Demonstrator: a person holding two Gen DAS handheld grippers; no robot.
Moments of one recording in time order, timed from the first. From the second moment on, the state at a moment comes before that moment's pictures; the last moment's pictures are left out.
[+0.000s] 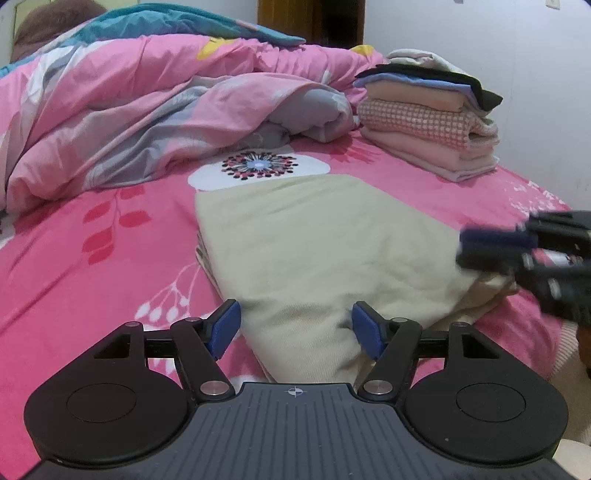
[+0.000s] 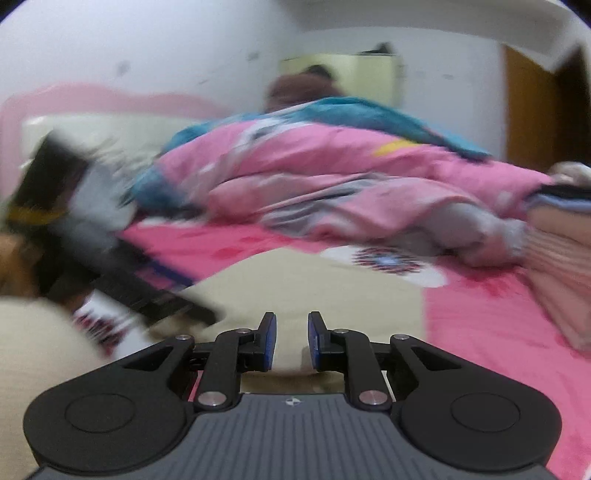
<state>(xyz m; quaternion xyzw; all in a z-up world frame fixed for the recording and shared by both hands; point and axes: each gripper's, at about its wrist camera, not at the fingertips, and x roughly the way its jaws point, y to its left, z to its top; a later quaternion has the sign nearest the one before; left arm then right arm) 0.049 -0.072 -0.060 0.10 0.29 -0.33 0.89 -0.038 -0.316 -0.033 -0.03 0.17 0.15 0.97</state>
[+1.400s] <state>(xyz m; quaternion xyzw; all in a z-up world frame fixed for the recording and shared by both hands) 0.086 -0.139 -0.050 0.18 0.38 -0.18 0.89 0.036 -0.354 -0.057 0.10 0.27 0.08 0.95</state>
